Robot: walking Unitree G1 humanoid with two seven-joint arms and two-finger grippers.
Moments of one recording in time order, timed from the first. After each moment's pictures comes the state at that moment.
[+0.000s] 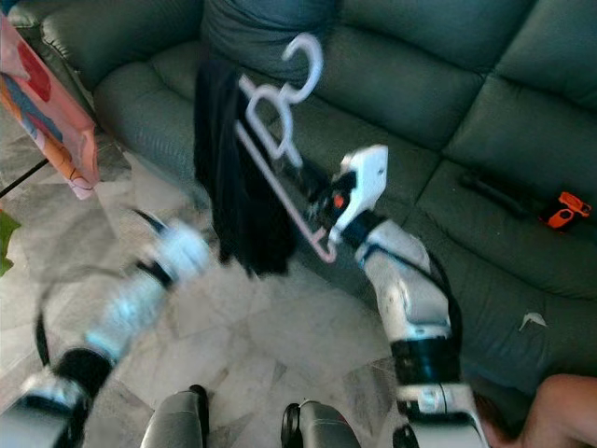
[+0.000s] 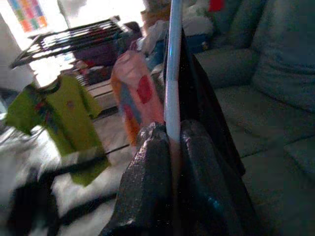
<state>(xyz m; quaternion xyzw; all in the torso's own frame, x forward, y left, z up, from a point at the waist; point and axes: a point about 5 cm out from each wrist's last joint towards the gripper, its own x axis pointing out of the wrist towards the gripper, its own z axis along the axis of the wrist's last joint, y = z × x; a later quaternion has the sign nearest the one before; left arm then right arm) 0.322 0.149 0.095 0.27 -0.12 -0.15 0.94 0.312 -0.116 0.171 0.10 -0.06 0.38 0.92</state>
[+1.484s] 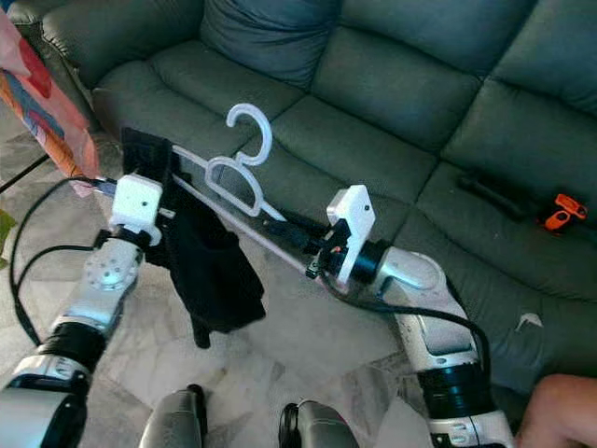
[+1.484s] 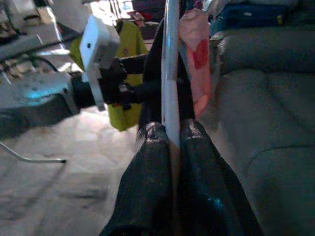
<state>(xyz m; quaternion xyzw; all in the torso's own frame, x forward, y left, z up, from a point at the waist) 0.339 0.177 0.120 0.20 -0.11 -0.07 0.97 0.283 -0.124 0.158 0.00 -0.03 0.50 0.87</state>
